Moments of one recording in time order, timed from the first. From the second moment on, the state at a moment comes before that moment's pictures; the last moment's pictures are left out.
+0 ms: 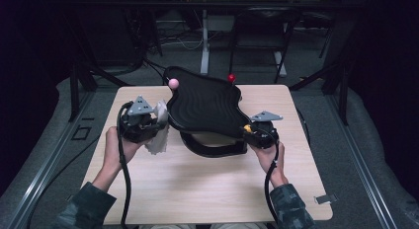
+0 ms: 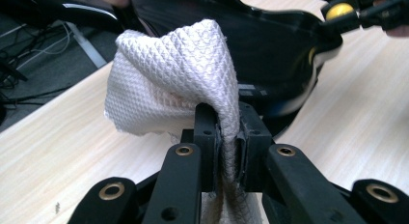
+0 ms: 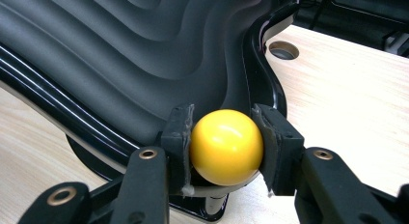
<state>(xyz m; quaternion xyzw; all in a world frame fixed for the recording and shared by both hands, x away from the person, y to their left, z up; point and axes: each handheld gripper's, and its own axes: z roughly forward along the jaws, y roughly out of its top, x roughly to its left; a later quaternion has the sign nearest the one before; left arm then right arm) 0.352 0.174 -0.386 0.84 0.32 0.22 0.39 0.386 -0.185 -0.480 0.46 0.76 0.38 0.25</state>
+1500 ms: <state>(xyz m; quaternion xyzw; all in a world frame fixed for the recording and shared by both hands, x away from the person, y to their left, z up) 0.409 0.178 -0.378 0.85 0.29 0.28 0.34 0.395 -0.203 -0.478 0.45 0.77 0.38 0.24</state>
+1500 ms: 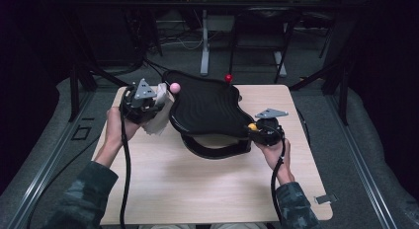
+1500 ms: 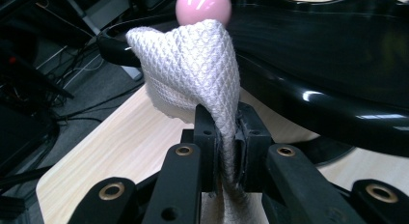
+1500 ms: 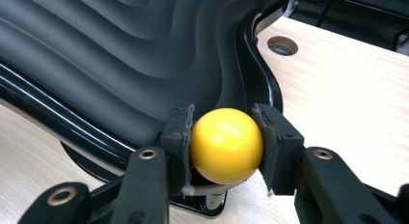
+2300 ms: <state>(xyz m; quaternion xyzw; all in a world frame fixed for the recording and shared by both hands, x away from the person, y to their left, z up) 0.436 0.167 -0.434 0.84 0.30 0.26 0.36 0.394 -0.203 -0.479 0.46 0.76 0.38 0.24</state>
